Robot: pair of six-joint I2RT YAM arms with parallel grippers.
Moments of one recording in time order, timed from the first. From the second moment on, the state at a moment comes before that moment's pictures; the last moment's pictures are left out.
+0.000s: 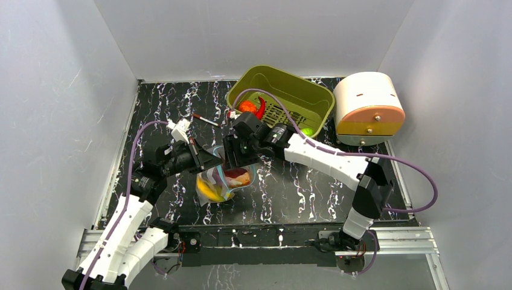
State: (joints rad) left arm -0.32 0.74 0.74 -0.46 0.56 -0.75; right arm 0.97 1.69 1.55 -0.71 -0.15 0.60
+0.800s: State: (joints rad) left arm -0.32 0.73 0.75 -0.51 0.54 -0.69; right arm 0.82 1.49 1.54 -0.59 0.07 0.29
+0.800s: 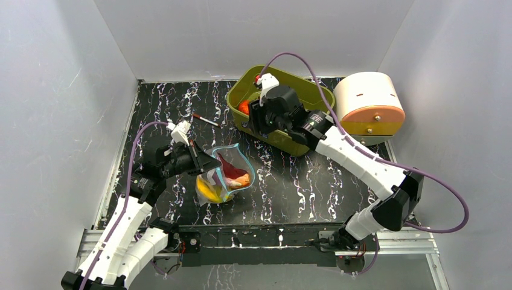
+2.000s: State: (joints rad) left arm -0.32 0.59 0.67 -0.72 0.35 -0.77; right arm 0.37 1.90 1.66 -0.49 0.04 -0.13
